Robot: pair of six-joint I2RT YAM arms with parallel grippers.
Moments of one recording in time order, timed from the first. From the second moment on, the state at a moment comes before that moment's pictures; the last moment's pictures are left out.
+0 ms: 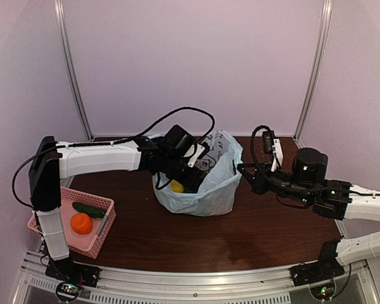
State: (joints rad) left arm -0.93 1.93 1.55 -0.49 0.00 -0.16; right arm 0.93 0.95 0.67 0.13 0.11 0.47
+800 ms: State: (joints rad) left arm -0.93 1.80 1.43 -0.46 0.11 -0.15; right arm 0.93 0.93 0.67 0.11 0.14 0.47
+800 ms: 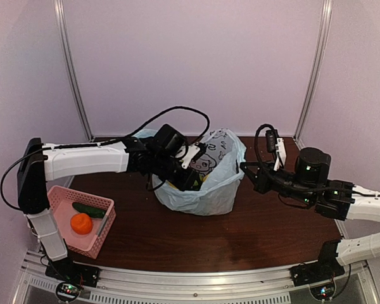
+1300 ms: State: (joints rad) left arm -0.93 1.89 1.43 -0.50 0.18 -0.08; right arm 0.93 0.93 0.67 0.11 0.14 0.47
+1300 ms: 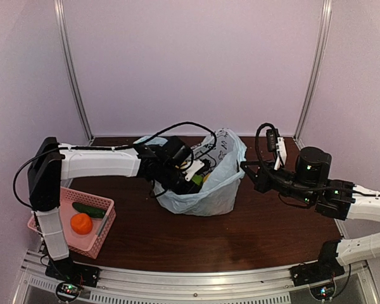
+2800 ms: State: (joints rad) left arm -0.96 2.16 1.58 -0.39 0.23 -0.11; right arm 0.93 0.91 0.67 0.11 0.14 0.48
